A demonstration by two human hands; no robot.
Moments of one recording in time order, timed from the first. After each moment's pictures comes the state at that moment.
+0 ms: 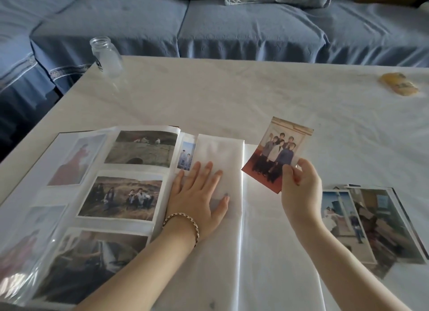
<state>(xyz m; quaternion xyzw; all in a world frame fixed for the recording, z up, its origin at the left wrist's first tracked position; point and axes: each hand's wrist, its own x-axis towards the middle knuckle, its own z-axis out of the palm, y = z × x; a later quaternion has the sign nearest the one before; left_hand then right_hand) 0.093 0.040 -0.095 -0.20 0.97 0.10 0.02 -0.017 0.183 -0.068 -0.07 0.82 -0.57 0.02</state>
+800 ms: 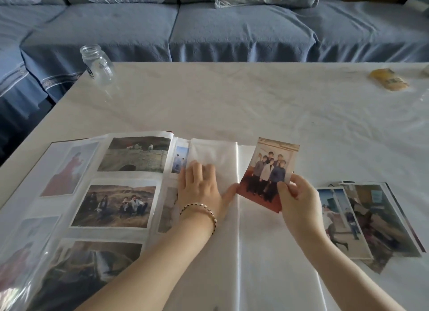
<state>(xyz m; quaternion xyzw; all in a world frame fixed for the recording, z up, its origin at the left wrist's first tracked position) 0.062 0.056 -0.078 -0.28 0.96 0.08 0.01 -0.005 0.203 -0.078 -0.05 0.81 -0.58 0.10</state>
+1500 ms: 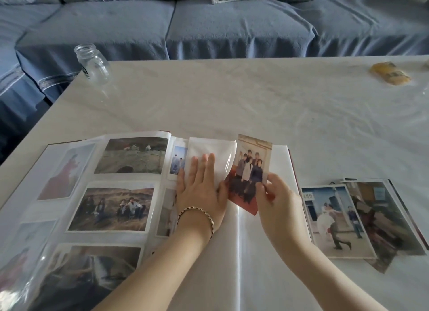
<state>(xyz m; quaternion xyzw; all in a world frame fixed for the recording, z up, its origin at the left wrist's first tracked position) 0.064 0.054 -0.093 -0.27 0.95 0.15 -0.01 0.015 0.183 -0.079 -0.14 0.84 -0.51 0.07</state>
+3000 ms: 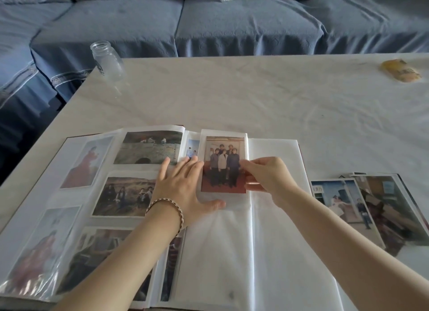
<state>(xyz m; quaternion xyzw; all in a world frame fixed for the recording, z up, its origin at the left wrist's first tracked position) 0.105 0.004 -0.062 -0.20 0.97 0.04 0.10 -0.015 0.140 -0.059 -0.04 0.77 -0.56 0.32</state>
